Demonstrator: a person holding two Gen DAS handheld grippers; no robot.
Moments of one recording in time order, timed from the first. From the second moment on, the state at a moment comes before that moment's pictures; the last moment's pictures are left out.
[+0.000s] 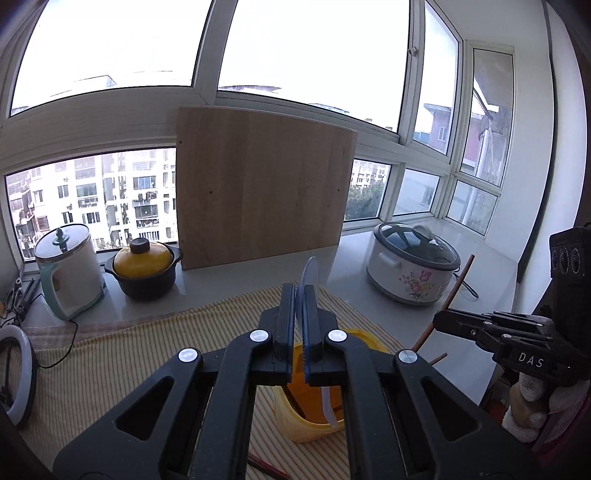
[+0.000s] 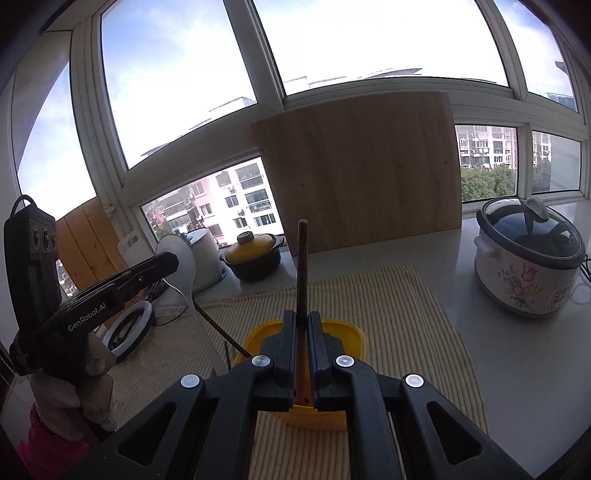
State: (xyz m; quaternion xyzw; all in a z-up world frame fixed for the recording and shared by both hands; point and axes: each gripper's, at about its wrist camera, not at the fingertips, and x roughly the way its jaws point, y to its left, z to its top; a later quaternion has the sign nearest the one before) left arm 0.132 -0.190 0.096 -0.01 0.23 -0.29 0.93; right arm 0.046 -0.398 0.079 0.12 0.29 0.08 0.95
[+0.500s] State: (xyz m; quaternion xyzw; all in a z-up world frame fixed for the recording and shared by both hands) left arm 0.138 -0.221 0.071 0.03 0.24 -0.28 0.93; right arm 0.062 -0.396 0.055 0.13 0.33 0.08 0.93
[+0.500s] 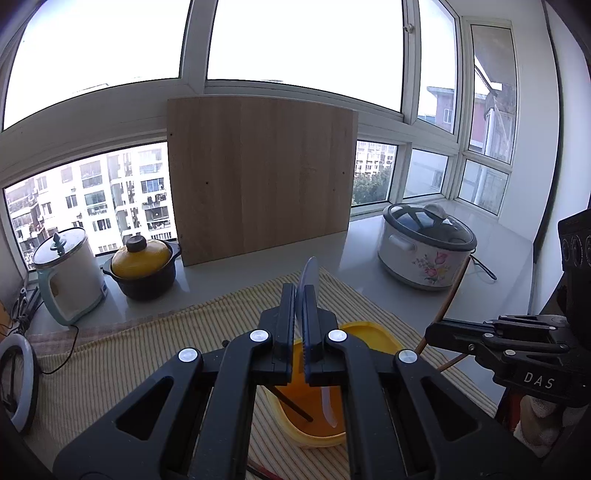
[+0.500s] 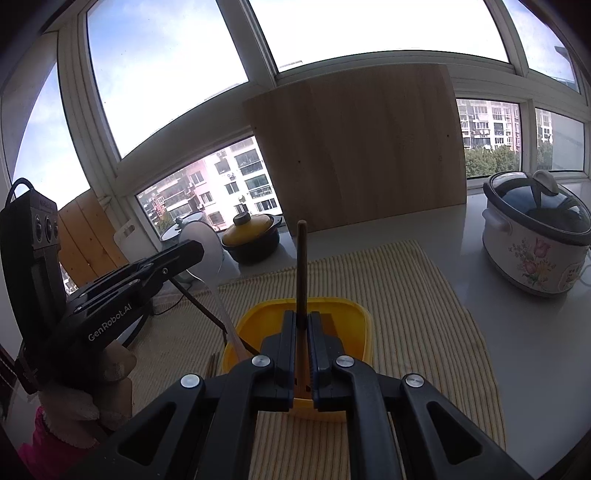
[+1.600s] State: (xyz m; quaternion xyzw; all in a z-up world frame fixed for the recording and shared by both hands) left arm 0.132 -0.175 0.050 0.00 0.28 -0.27 0.92; right arm 0.064 -0.375 0.054 0.10 0.33 0.06 0.94
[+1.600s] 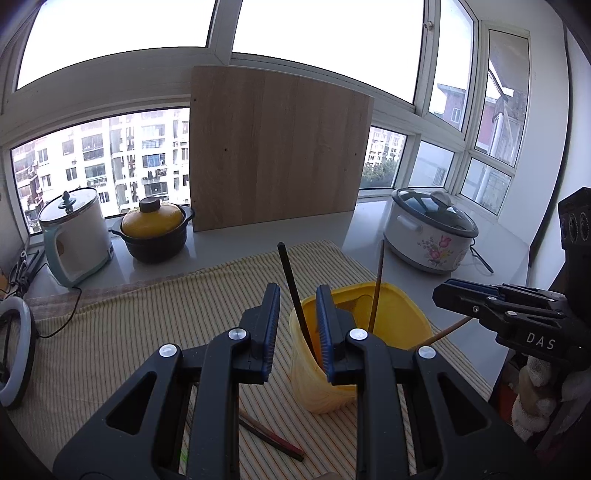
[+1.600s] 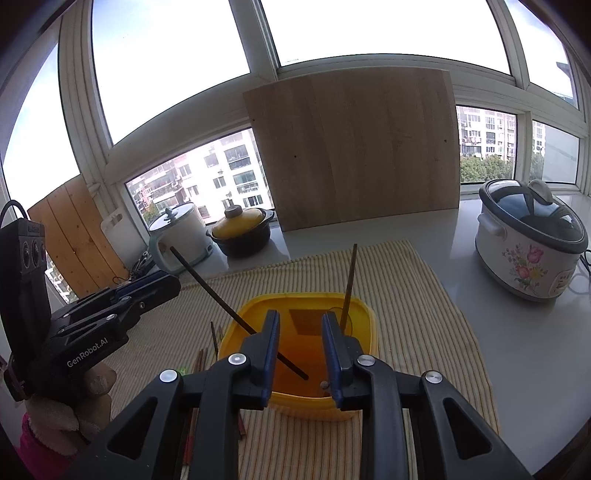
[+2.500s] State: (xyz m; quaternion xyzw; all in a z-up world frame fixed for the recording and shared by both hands) left arm 0.143 -0.036 -0.026 -0.06 0.40 -0.19 0.90; right arm 0.046 -0.284 0.030 0.05 0.35 0.12 0.93
